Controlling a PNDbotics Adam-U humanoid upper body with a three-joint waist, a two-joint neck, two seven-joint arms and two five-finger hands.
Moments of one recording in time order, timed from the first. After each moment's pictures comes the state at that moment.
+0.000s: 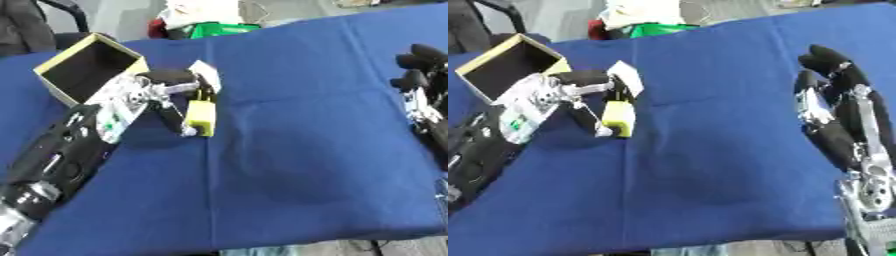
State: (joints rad) left arm -0.87 0.45 -0.41 -1.23 -0.61 -0.20 -0.55; right arm -0.18 -0.25 0.10 -1.94 0.13 -0.09 -0.10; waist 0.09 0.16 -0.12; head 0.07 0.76
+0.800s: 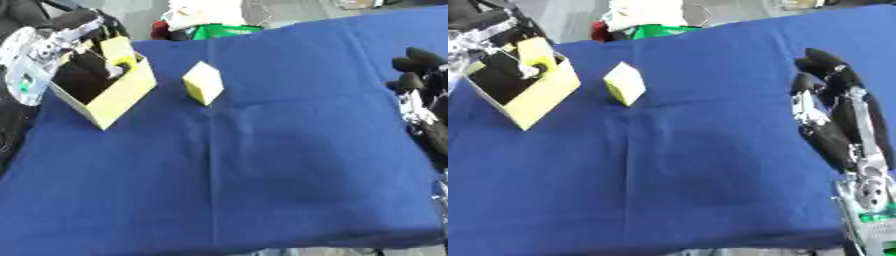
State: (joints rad) left arm -0.89 0.56 -0.10 -0.96 -0.81 -0.01 -0.35; right arm -0.18 -0.25 0.10 -1.94 0.13 -0.09 -0.10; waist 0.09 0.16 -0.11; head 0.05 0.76
